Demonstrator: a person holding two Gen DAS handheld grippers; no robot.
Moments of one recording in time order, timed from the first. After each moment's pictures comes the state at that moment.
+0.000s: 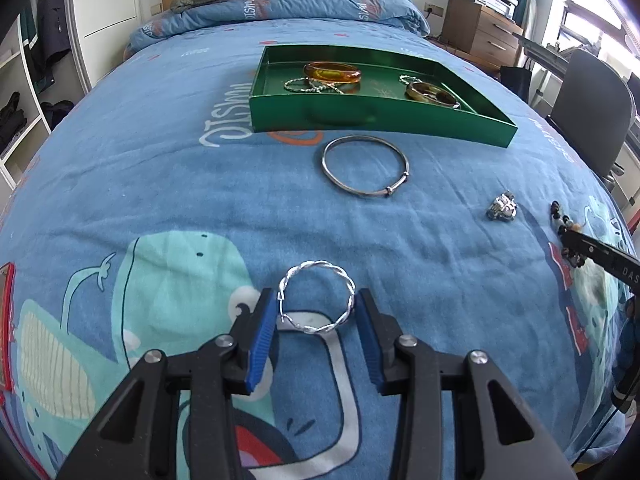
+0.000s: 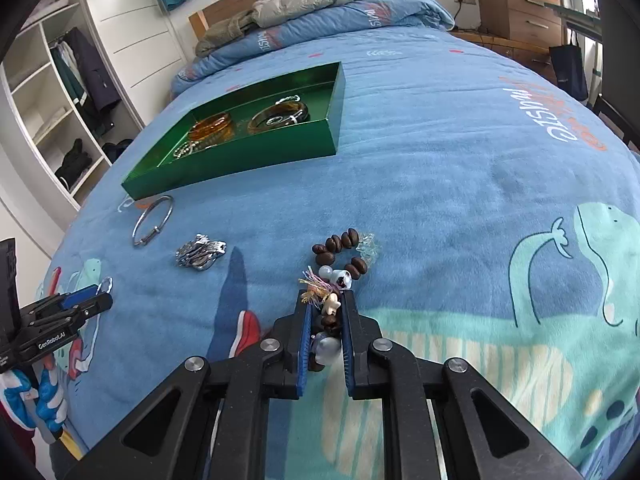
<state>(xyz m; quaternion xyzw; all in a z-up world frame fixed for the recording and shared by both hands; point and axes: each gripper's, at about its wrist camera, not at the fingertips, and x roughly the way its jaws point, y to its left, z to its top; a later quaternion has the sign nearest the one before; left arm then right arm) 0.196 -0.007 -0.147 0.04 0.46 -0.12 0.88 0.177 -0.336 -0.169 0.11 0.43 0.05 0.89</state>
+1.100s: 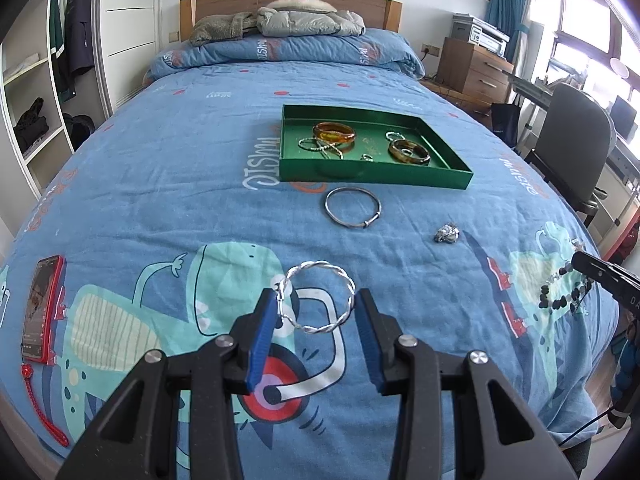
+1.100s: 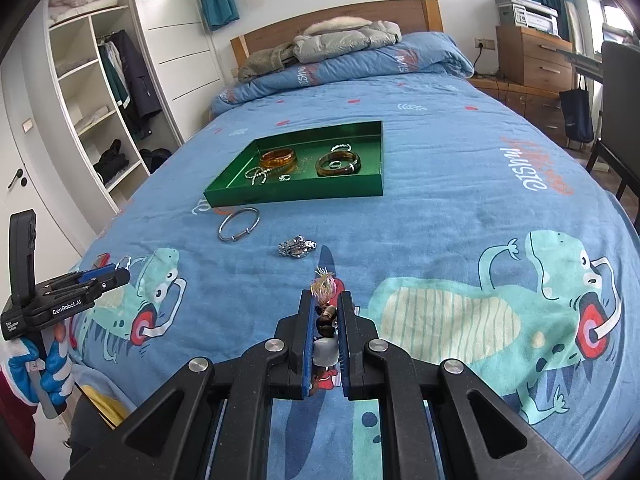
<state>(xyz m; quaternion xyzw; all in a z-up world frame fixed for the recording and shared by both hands) 0.129 0.020 -0.069 0.01 0.40 -0.12 0.91 0.086 -0.313 -0.083 0.09 0.37 0.08 0.92</state>
